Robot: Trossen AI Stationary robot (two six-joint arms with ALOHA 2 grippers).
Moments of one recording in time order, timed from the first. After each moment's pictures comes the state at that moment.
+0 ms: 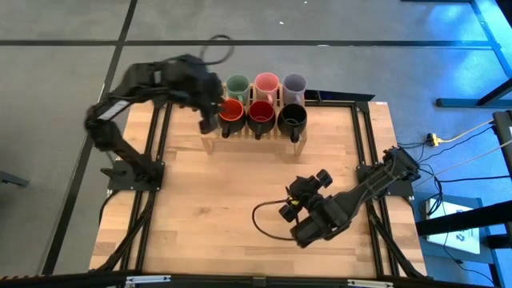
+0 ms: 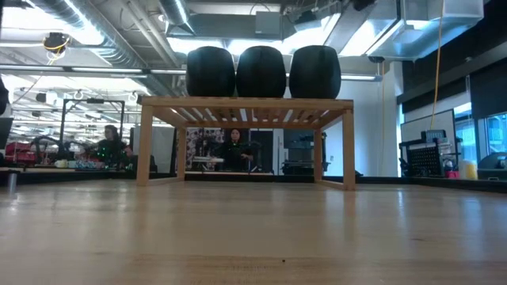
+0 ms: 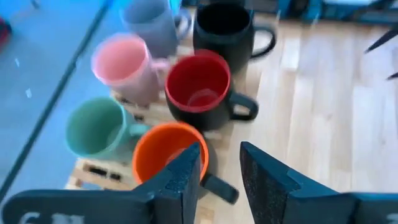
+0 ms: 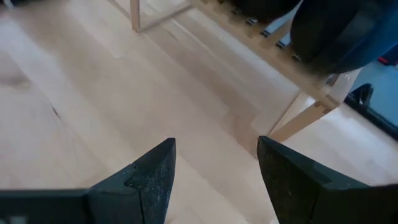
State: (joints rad) left arm 0.27 1.56 2.16 -1.39 -0.09 0.07; right arm 0.59 1.87 1.80 -1.50 0.86 1.36
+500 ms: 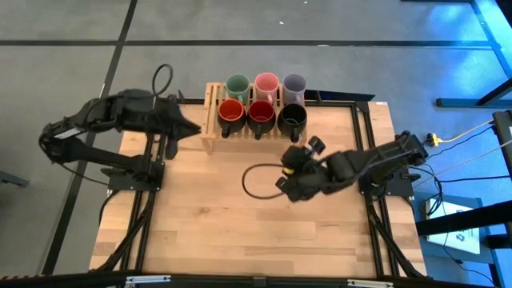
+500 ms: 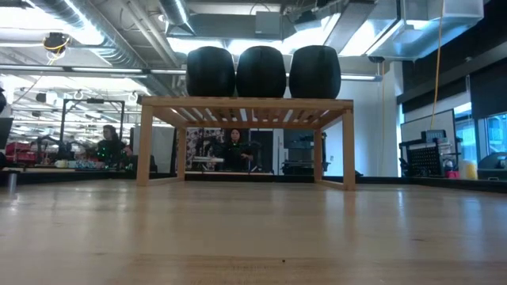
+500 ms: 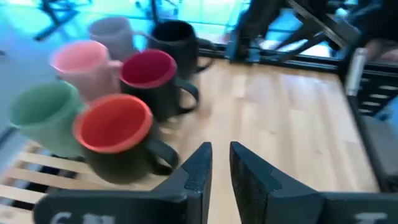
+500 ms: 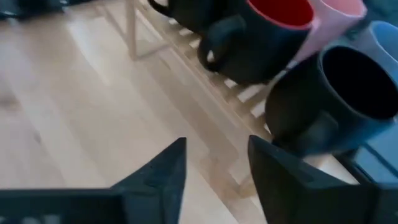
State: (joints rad) left arm 0.14 0.95 1.42 -0.95 -0.05 -0.05; right arm 0.37 1.71 1.80 -1.29 0.79 0.82
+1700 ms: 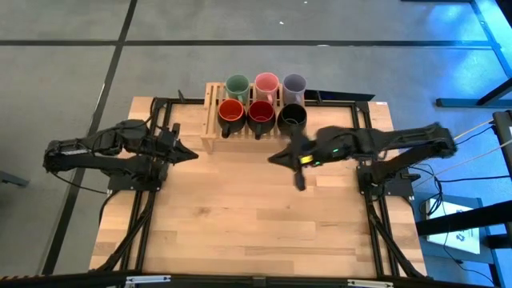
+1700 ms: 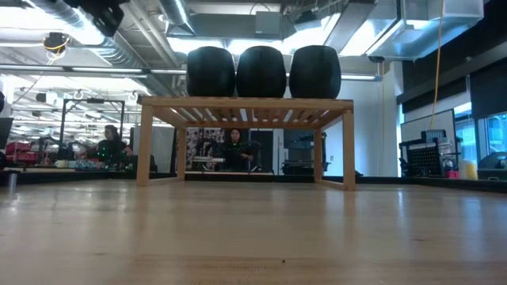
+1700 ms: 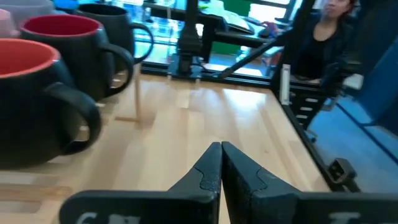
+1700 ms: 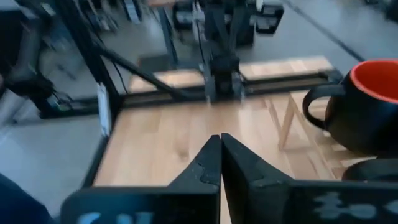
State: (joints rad) left arm 0.09 0.47 0.67 -0.44 0.16 -0.13; right arm 0.15 1.37 1.37 -0.35 0.08 0.17
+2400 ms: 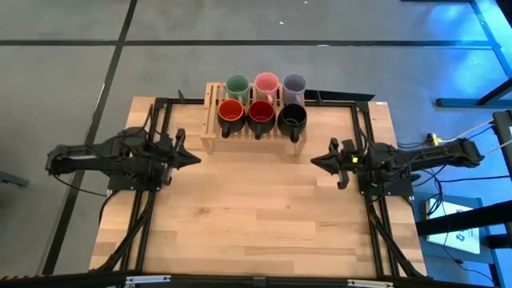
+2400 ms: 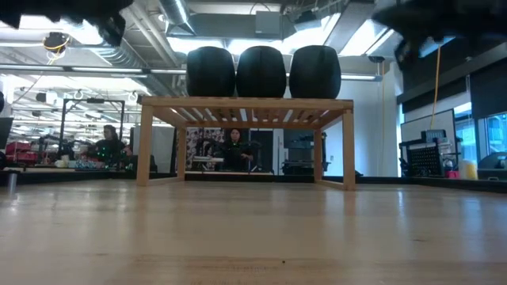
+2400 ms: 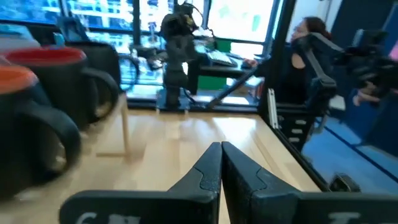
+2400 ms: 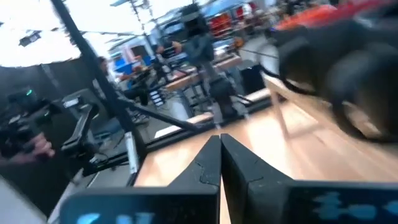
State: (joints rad) left arm 0.09 0.36 0.44 -0.12 0.20 -0.10; right arm 0.11 0.58 0.29 0.35 0.08 0.39
